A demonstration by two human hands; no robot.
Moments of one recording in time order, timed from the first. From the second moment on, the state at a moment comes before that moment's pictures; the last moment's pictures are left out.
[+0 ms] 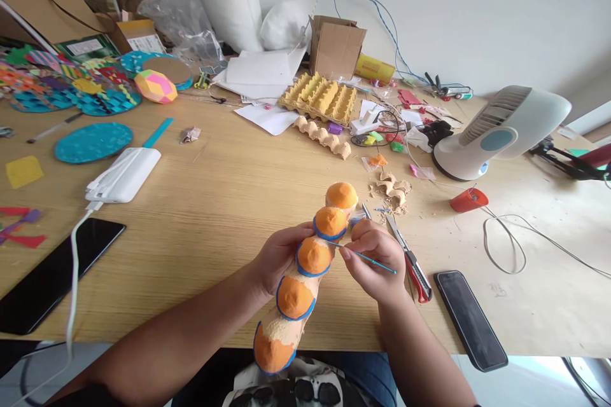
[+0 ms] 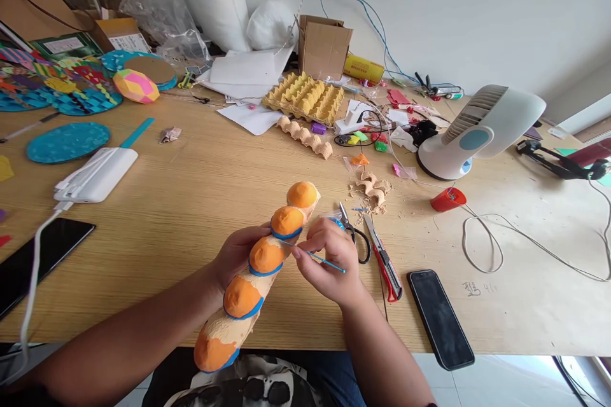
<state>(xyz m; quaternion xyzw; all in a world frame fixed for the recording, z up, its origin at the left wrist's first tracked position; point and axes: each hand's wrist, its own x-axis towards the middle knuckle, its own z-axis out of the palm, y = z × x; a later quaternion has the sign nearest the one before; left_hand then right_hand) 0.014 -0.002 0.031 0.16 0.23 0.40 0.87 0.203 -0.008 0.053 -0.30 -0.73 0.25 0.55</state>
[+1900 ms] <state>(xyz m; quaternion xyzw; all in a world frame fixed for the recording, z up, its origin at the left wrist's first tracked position) 0.025 -0.007 0.033 0.20 0.35 0.52 0.76 0.202 -0.008 0.058 -0.31 -0.77 0.22 0.51</state>
